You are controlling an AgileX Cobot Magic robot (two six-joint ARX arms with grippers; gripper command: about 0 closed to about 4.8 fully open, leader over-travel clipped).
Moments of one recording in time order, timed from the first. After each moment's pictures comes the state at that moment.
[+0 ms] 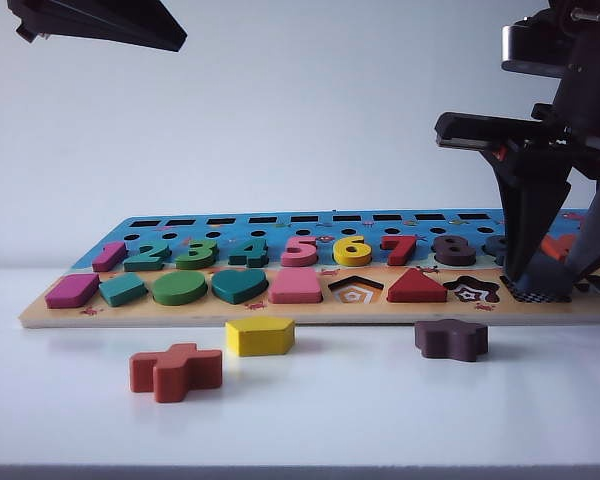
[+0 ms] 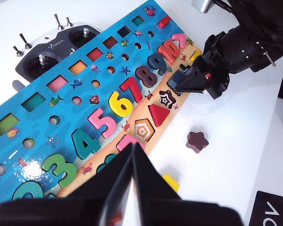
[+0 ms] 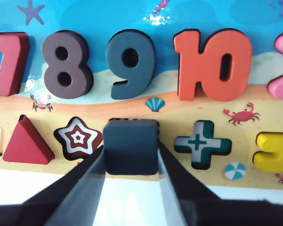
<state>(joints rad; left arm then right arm) -0.49 0.96 0.84 -0.45 0.56 0.17 0.65 1.21 0.76 -0.60 0.21 0.60</state>
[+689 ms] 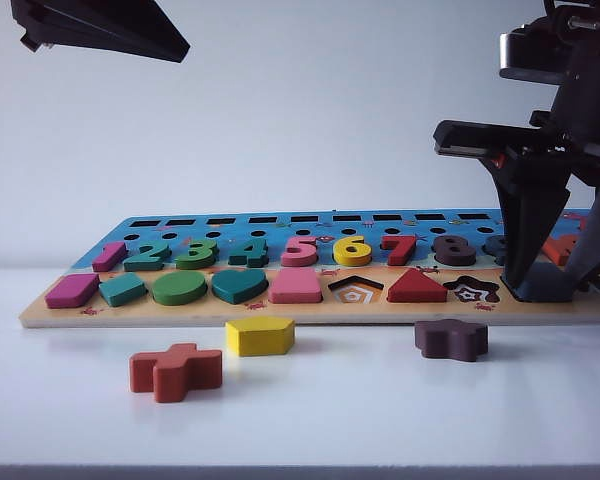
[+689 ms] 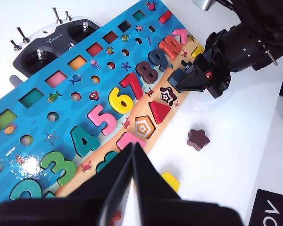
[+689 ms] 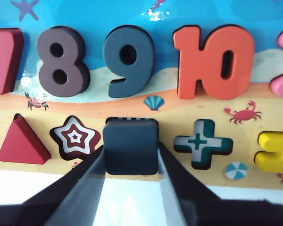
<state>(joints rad) -0.49 0.98 0.84 -0.45 0.56 0.17 0.65 1.23 0.76 -0.60 0.21 0.60</state>
